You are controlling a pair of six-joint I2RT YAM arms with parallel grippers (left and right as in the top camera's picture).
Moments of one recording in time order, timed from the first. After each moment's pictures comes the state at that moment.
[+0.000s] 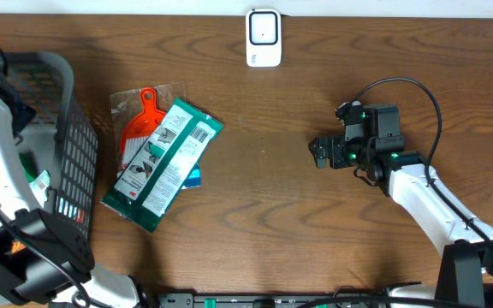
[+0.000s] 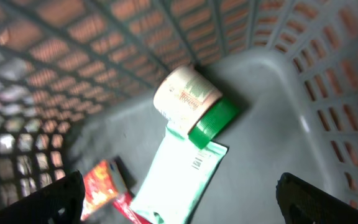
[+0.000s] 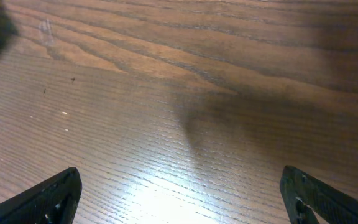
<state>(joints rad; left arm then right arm) 0.48 1.77 1.72 -1.17 -0.45 -0.58 0.16 1.52 0.81 -0.25 -0.27 0.09</state>
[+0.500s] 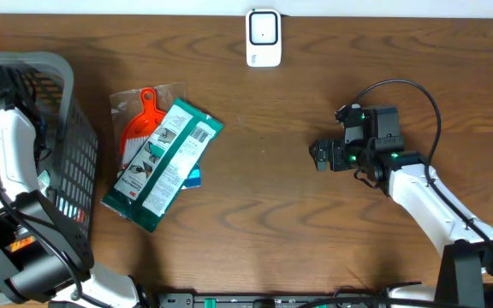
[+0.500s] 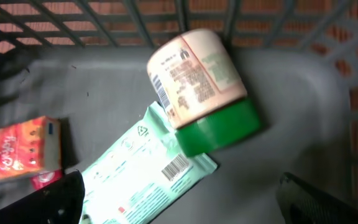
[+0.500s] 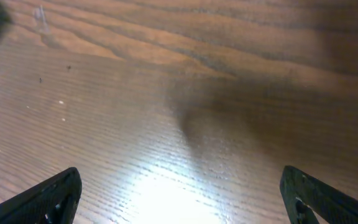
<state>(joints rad) 0.48 1.78 1.43 -0.93 -0.48 -1.02 0.16 1.52 0.81 -0.30 -0.27 0.09</state>
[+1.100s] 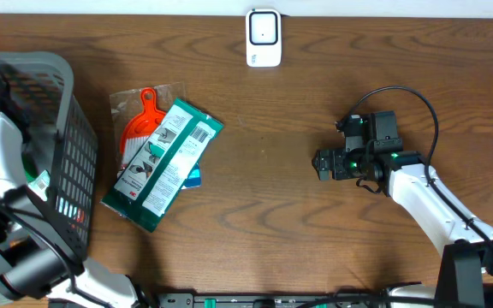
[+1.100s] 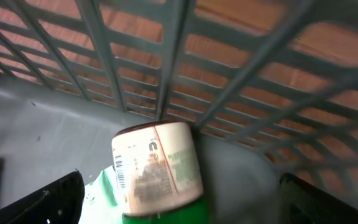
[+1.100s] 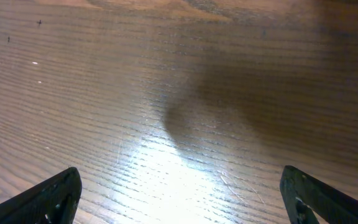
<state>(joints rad) 0.57 1.83 1.43 -0.69 -0.56 -1.15 0.16 1.52 0.81 -0.42 -0.24 0.08</state>
